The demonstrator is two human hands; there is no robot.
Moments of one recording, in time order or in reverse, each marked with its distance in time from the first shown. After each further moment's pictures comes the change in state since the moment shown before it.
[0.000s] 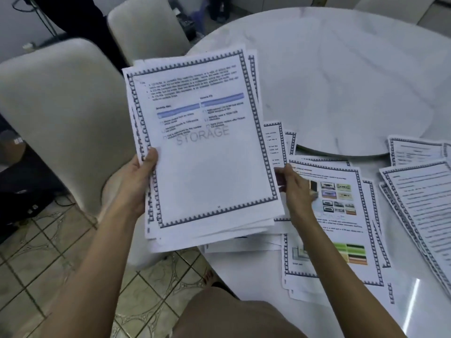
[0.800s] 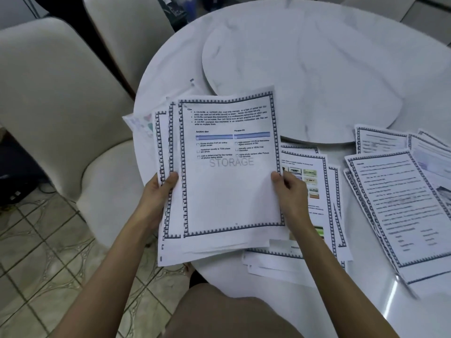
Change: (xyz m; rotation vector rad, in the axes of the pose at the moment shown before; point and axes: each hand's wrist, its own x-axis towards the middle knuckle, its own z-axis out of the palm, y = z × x) left_hand -0.055 -0.080 0.060 0.043 0.018 -0.160; right_hand -0.023 0.018 -0.080 -0.189 -0.021 -0.053
